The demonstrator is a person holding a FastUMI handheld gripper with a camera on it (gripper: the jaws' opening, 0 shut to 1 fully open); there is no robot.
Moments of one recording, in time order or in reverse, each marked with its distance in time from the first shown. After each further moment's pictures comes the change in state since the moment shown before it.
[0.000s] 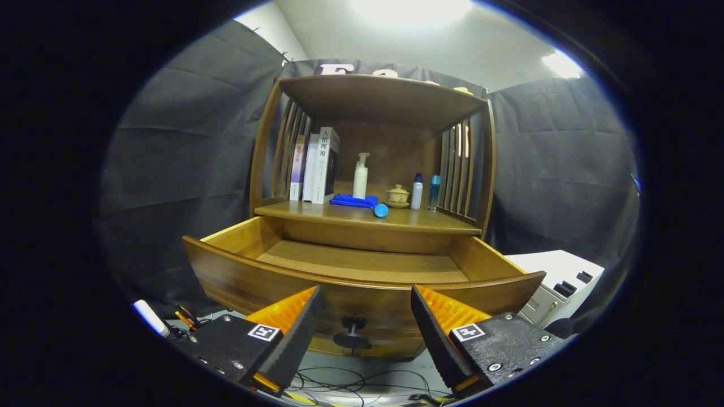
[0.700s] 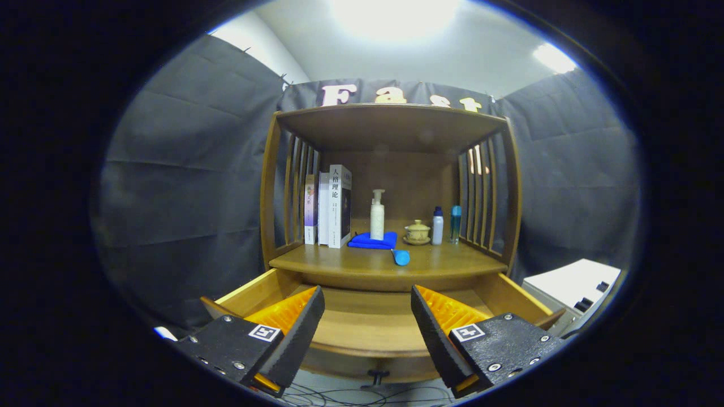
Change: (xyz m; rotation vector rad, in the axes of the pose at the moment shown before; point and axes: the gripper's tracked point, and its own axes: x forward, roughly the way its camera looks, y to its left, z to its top) arm 0.020 0.012 0.071 0.093 -0.125 0.076
